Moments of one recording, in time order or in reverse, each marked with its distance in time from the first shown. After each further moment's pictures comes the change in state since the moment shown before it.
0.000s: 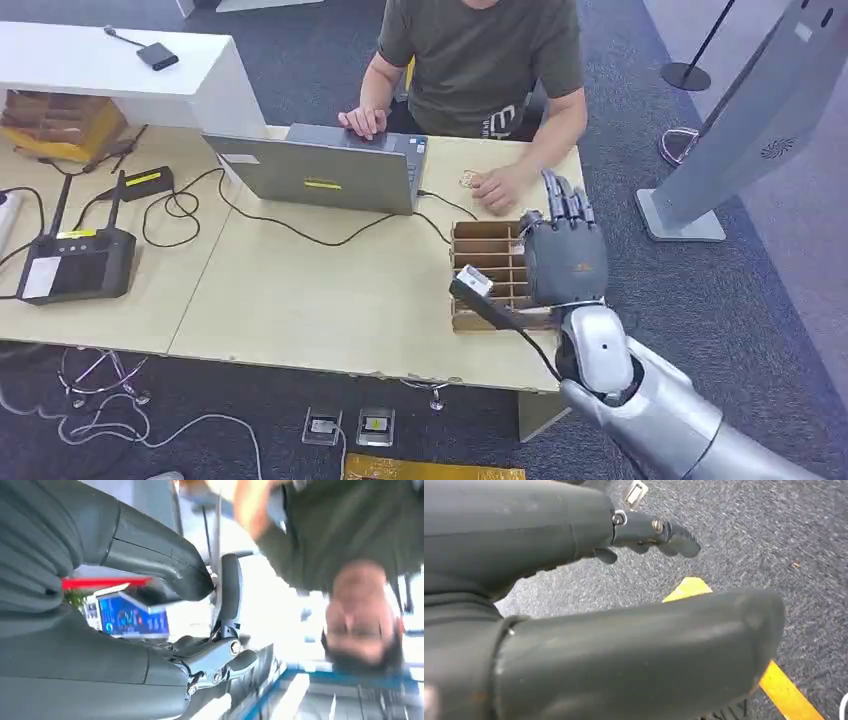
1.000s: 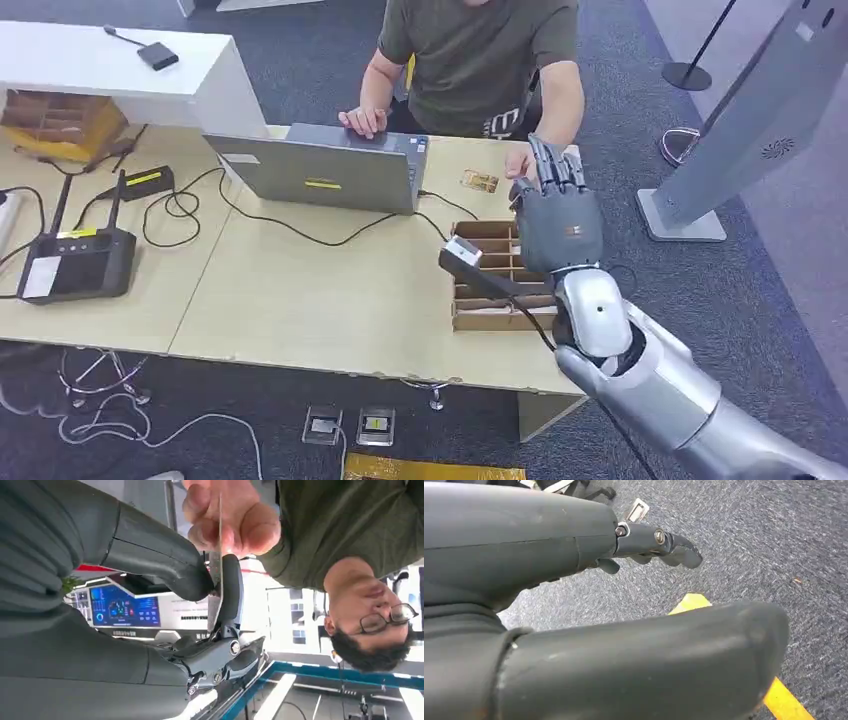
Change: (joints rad) left arm -0.001 0.018 0.000 0.000 -0.034 0.003 0.033; right arm -0.065 0.078 -0.049 0.043 -0.037 0.159 -0.088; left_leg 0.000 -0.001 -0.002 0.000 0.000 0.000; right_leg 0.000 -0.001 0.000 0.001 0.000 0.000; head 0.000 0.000
